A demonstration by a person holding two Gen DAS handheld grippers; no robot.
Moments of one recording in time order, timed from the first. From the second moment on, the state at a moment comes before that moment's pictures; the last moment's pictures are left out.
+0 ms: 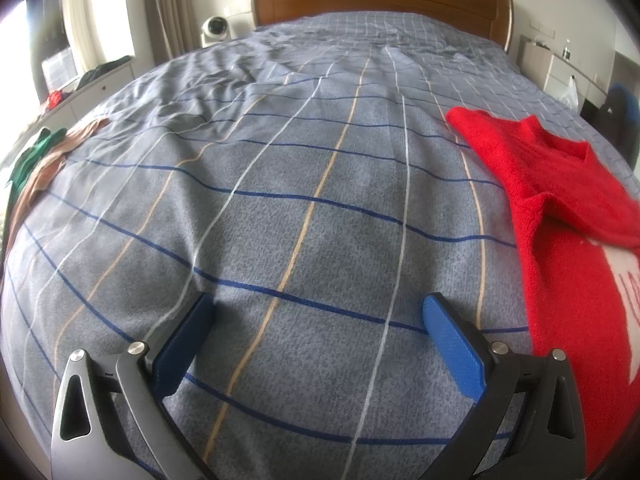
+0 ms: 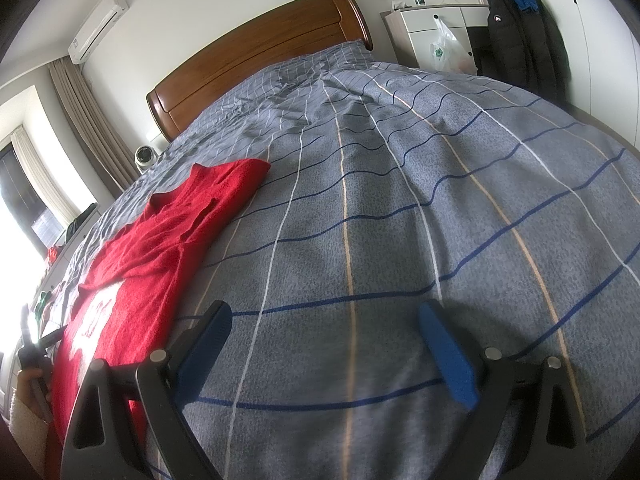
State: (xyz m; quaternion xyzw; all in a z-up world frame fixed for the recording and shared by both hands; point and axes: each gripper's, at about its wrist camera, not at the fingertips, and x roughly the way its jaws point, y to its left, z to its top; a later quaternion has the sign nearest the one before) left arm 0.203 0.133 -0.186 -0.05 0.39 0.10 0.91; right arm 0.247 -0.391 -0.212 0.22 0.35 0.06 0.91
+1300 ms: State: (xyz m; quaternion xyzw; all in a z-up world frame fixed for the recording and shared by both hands) left arm 0.198 0.132 -0.188 -0.04 0.39 0.10 0.92; right arm 0.247 -0.391 -0.212 0.22 0.35 0.06 0.91
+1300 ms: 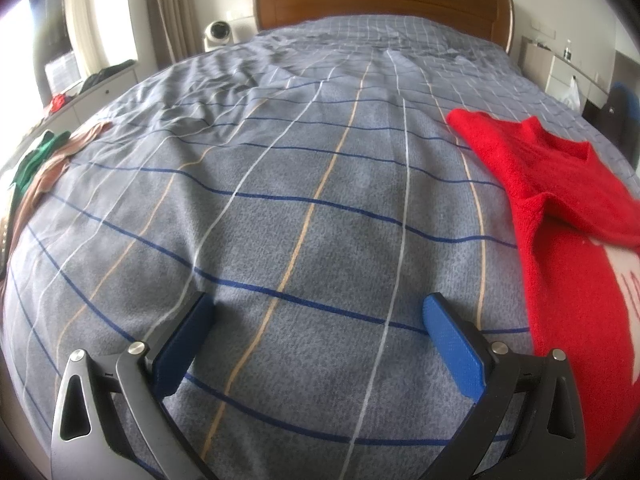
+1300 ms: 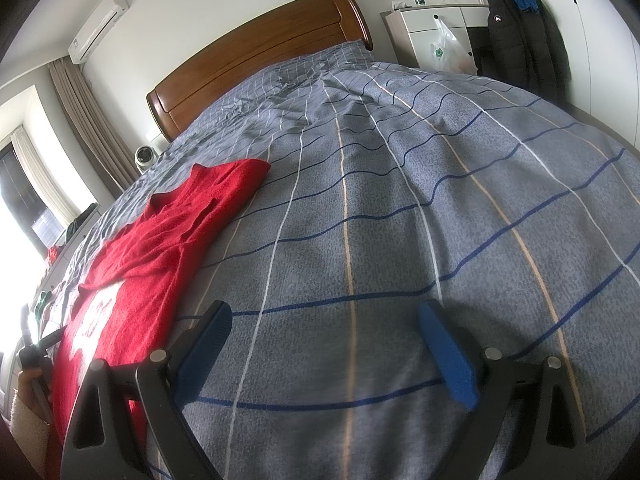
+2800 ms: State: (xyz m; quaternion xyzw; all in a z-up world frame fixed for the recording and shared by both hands) left arm 0.146 0.198 -0.121 -0.14 0.41 -0.25 0.87; right arm 0.101 -0.313 -0.145 0.23 0.40 0.27 0.84
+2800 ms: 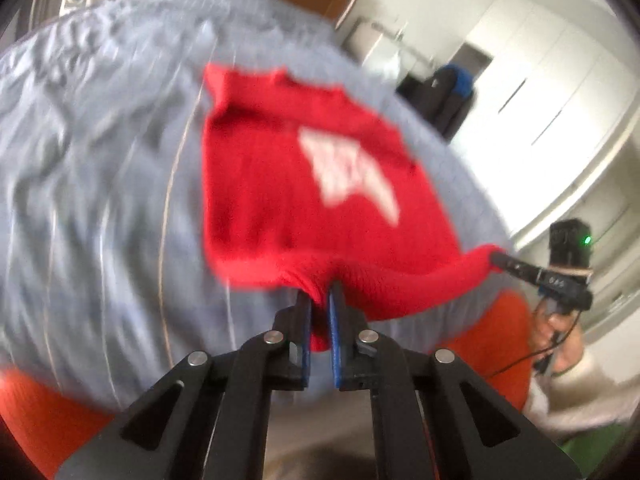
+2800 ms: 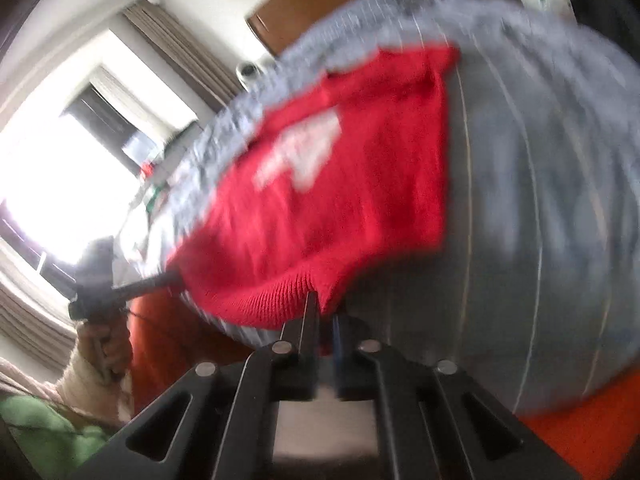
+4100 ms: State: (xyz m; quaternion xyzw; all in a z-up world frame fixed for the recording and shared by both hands) left arm 0.337 0.155 -0.107 -0.05 0.38 -0.04 0.92; right arm 0.287 -0.313 -0.161 0.13 0.39 0.15 0.90
